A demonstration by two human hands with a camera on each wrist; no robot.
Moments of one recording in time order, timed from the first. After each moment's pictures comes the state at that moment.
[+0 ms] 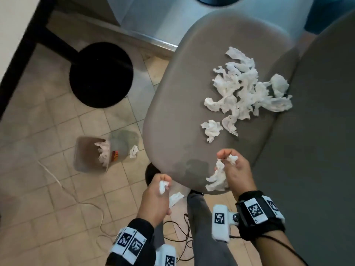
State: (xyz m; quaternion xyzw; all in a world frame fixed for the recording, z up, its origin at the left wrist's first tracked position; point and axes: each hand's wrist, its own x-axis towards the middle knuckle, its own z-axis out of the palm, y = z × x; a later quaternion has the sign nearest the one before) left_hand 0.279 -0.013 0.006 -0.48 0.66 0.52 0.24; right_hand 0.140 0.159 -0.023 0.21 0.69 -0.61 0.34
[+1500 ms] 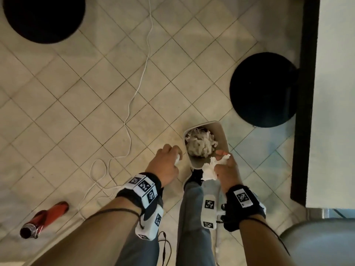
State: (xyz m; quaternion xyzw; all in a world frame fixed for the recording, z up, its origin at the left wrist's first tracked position) left_hand 0.572 -0.402 -0.079 -0.60 0.59 0.53 0.13; right_hand 0.373 -0.366 -0.106 -0.16 0.79 -0.22 0.56
